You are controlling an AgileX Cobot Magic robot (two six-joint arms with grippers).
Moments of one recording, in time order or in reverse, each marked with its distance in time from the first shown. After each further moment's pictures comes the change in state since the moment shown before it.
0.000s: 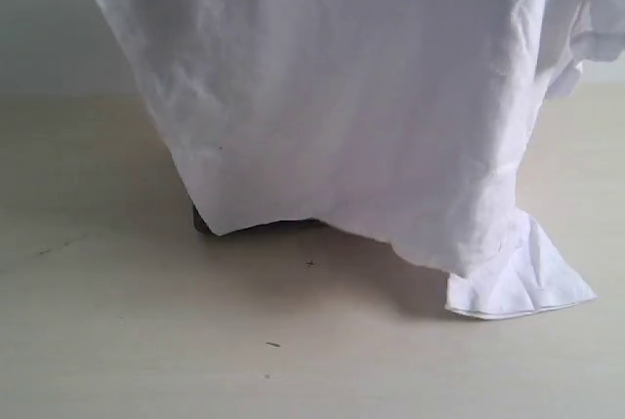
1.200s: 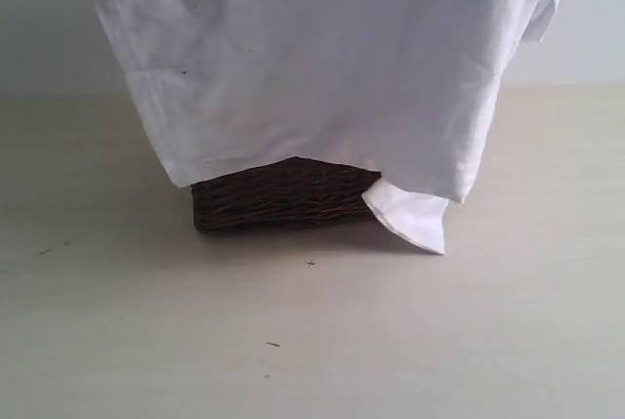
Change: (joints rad) left arm 0.035 0.077 -0.255 -0.012 0.014 0.110; right arm 0.013 0.140 -0.217 0.175 -0.134 -0.017
